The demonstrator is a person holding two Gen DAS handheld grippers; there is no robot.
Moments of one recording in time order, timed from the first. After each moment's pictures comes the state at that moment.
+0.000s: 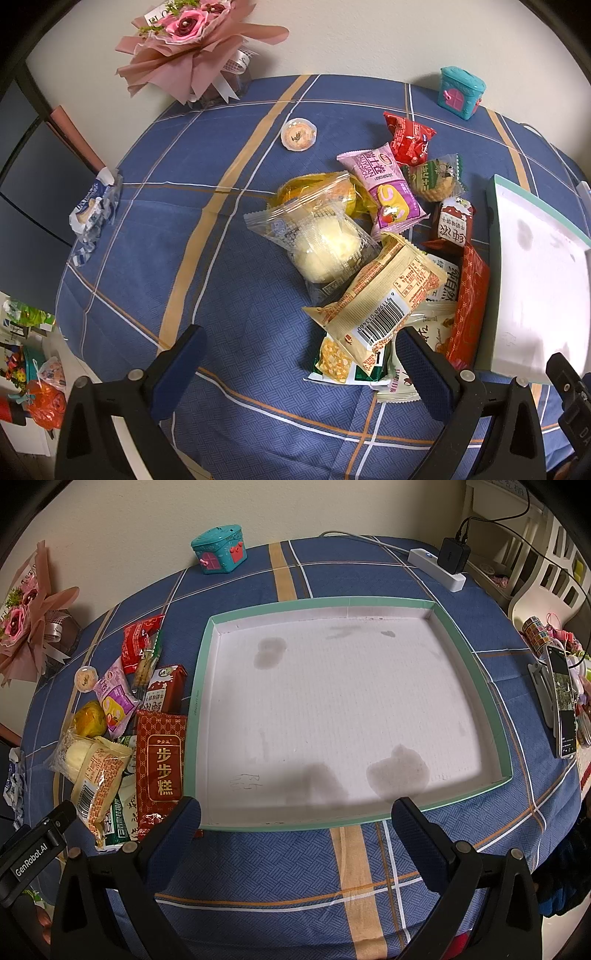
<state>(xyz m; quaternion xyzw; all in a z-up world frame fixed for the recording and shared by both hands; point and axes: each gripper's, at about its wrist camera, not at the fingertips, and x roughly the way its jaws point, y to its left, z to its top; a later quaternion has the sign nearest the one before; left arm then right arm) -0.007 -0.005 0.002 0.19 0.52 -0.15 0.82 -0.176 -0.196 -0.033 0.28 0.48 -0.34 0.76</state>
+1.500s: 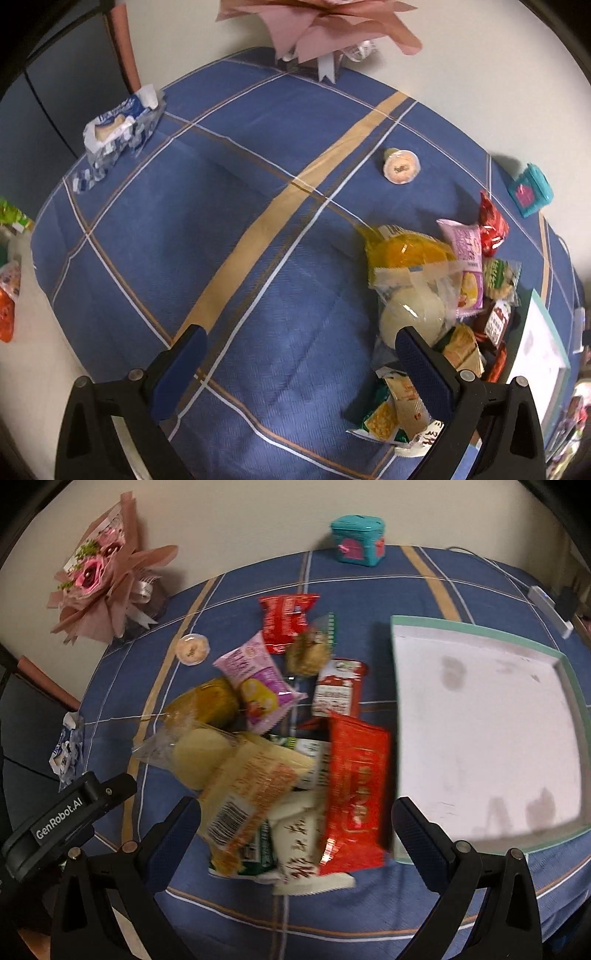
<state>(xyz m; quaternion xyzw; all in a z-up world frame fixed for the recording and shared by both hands) 0.082 0.072 -0.007 0.00 0.58 -0.08 0.81 -0.060 -0.111 -0.030 0.27 0.48 -0.21 0.81</state>
